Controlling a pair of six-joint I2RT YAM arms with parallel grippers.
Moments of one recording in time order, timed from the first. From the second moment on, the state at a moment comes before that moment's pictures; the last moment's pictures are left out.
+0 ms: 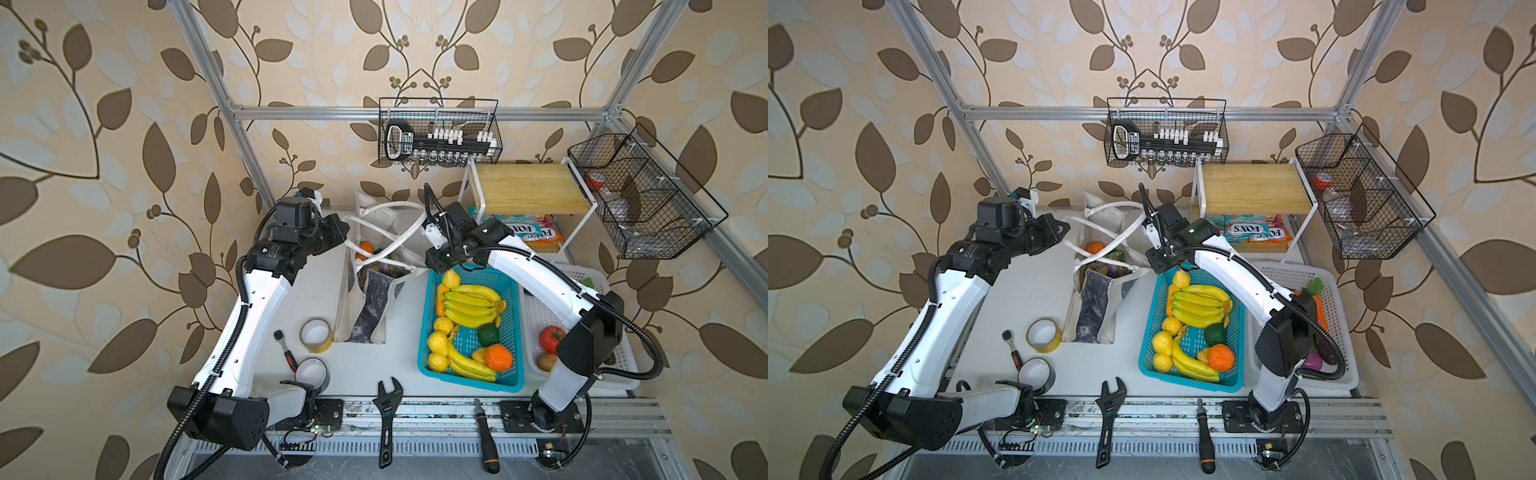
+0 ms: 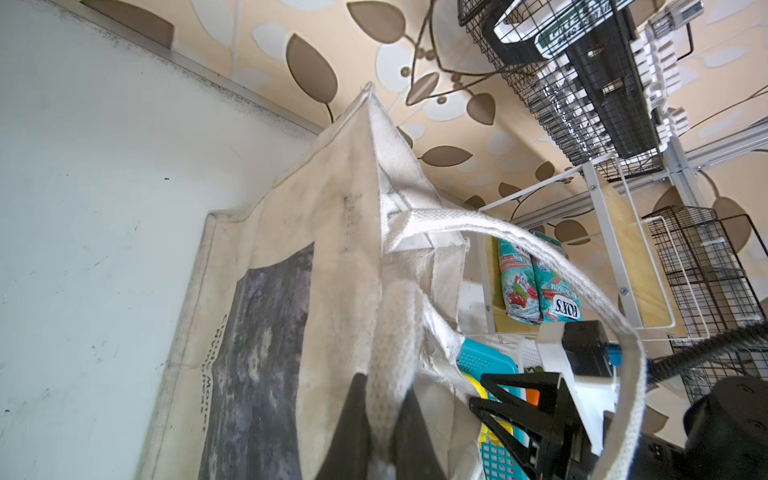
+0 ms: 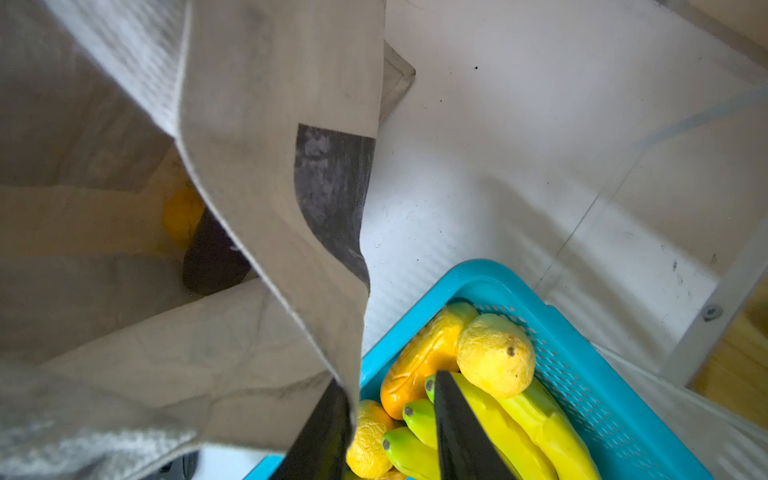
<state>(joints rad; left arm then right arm) -0.13 1.23 1.40 -0.71 0.28 -0.63 0.61 1.73 1.70 -0.98 -0.02 0.04</state>
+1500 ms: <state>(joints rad) -0.10 1.14 1.30 -0.60 0.44 -0.69 0.53 1.59 1.38 -0.38 -0.43 0.58</state>
